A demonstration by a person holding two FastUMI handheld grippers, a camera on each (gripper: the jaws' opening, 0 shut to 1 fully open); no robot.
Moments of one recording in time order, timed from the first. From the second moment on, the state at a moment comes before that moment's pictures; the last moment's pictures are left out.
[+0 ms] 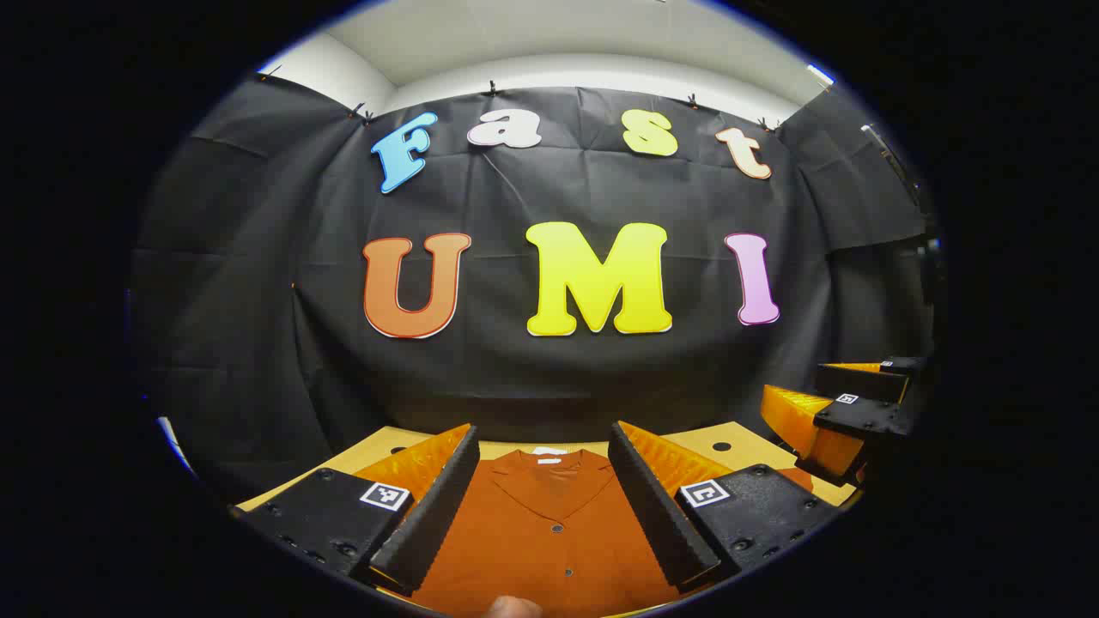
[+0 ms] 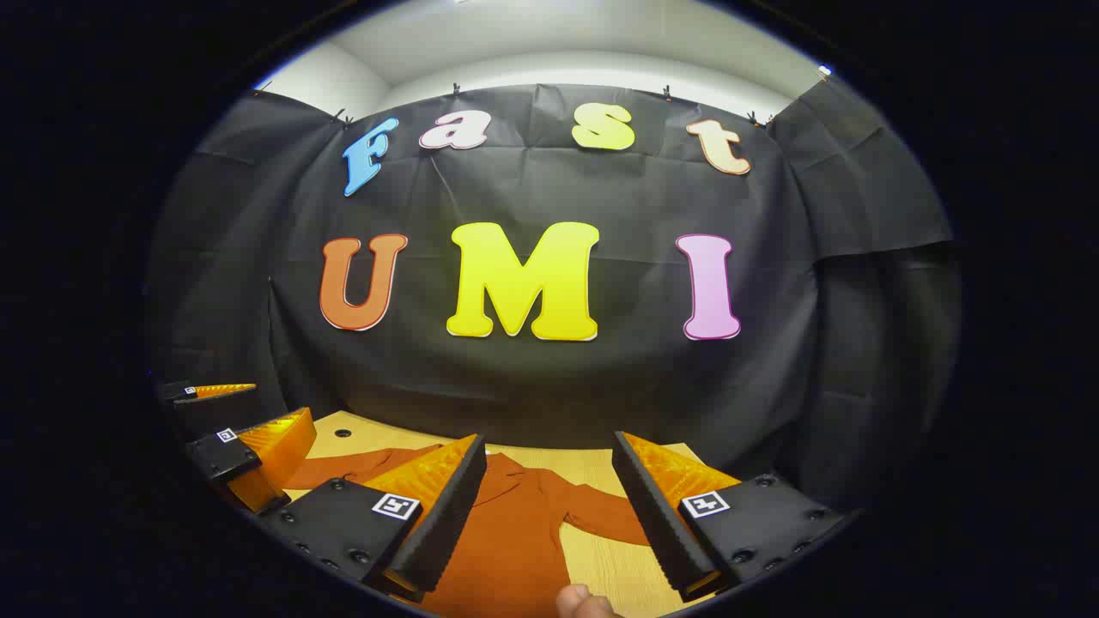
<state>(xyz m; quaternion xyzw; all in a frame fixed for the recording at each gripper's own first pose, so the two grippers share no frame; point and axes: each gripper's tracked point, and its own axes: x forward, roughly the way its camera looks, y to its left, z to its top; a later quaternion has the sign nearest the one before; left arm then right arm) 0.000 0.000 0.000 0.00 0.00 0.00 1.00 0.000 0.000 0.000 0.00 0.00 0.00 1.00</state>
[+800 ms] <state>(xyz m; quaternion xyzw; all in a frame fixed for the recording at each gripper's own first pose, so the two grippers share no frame) 0.008 -0.014 -0.011 -0.01 0.02 0.01 1.00 0.028 -0.049 -0.022 0.01 0.03 -0.04 1.00</state>
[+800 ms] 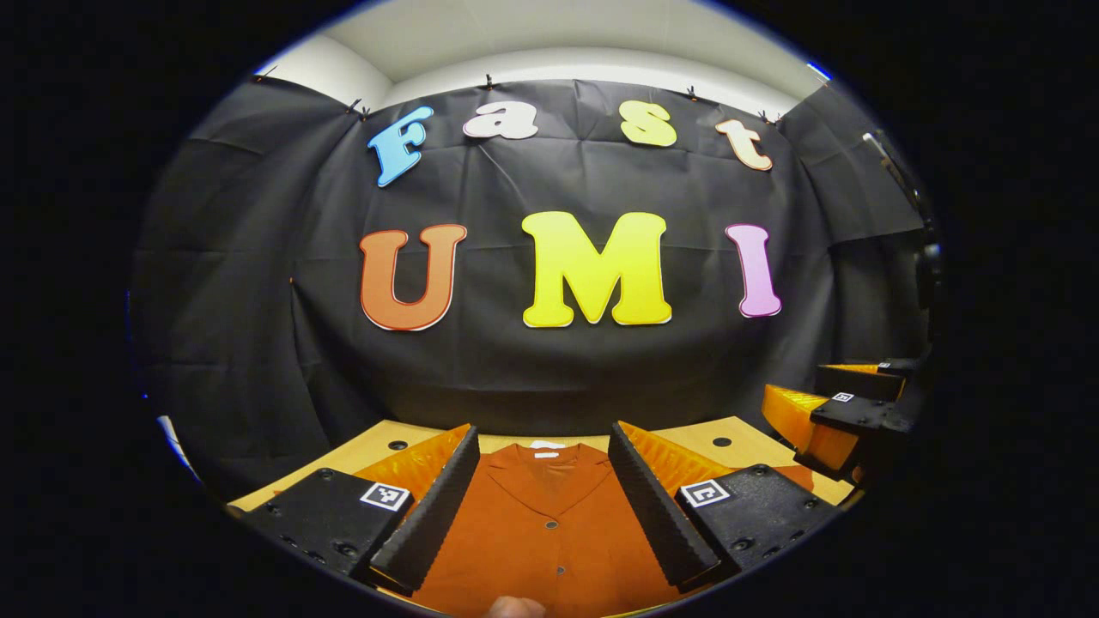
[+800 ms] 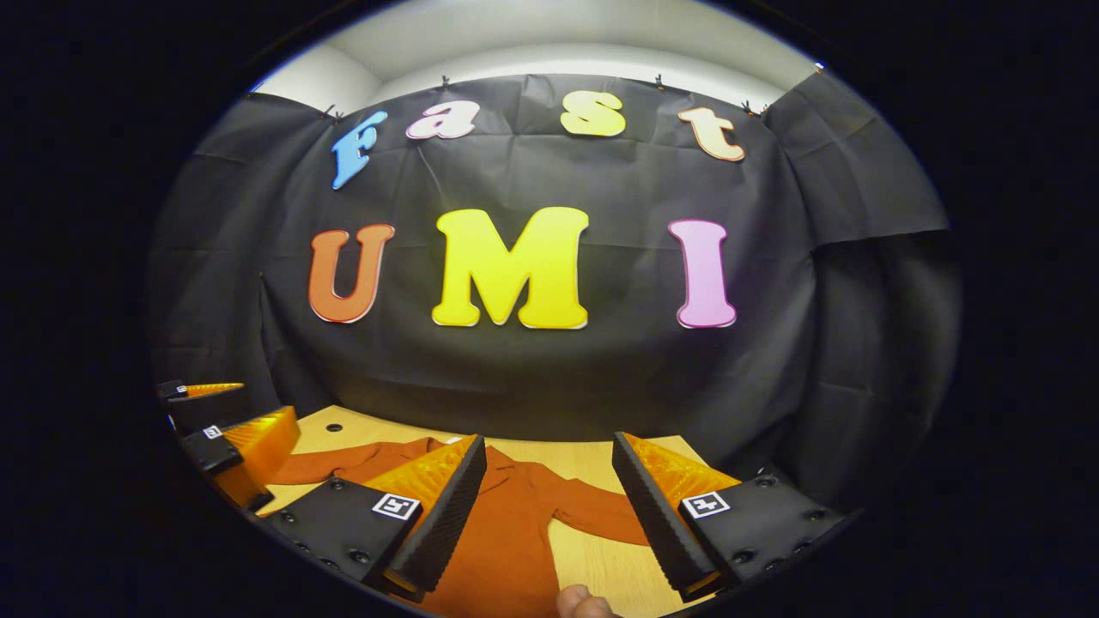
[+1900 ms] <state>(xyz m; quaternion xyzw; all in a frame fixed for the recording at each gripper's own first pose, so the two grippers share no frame) 0.016 -0.045 -0.030 -0.02 0.05 0.00 1.00 0.094 -0.352 -0.307 0.10 0.45 -0.21 0.86</state>
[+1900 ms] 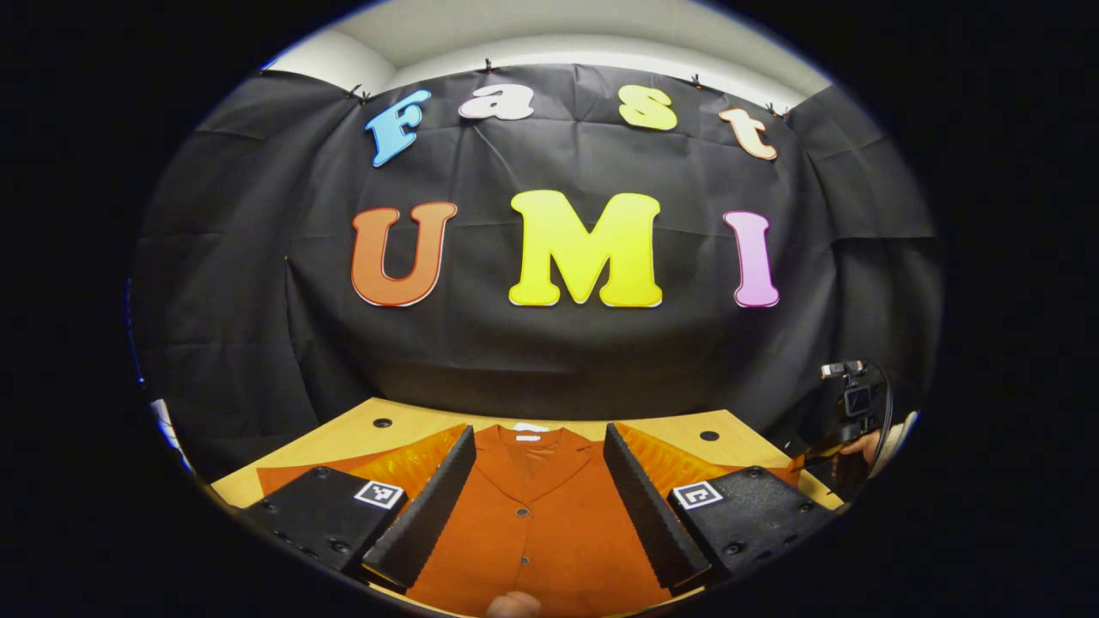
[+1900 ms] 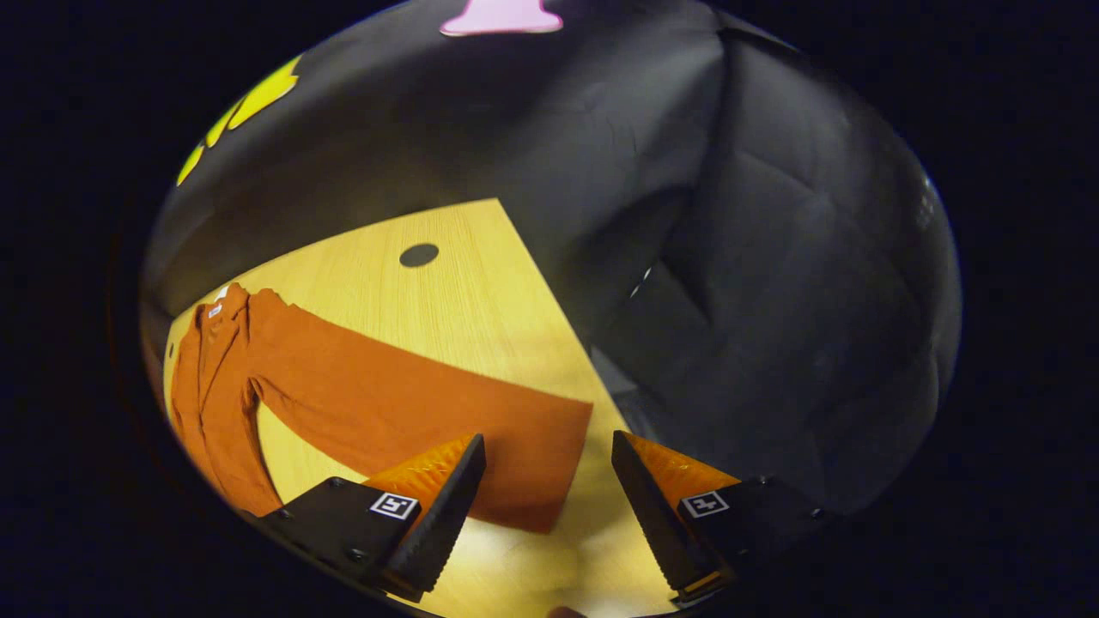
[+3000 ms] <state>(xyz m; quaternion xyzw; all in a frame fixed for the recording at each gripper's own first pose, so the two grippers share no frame) 0.049 0.000 -0.038 0.00 0.05 -0.03 1.00 0.095 -0.352 -0.344 0.31 0.58 -0.26 0.71</state>
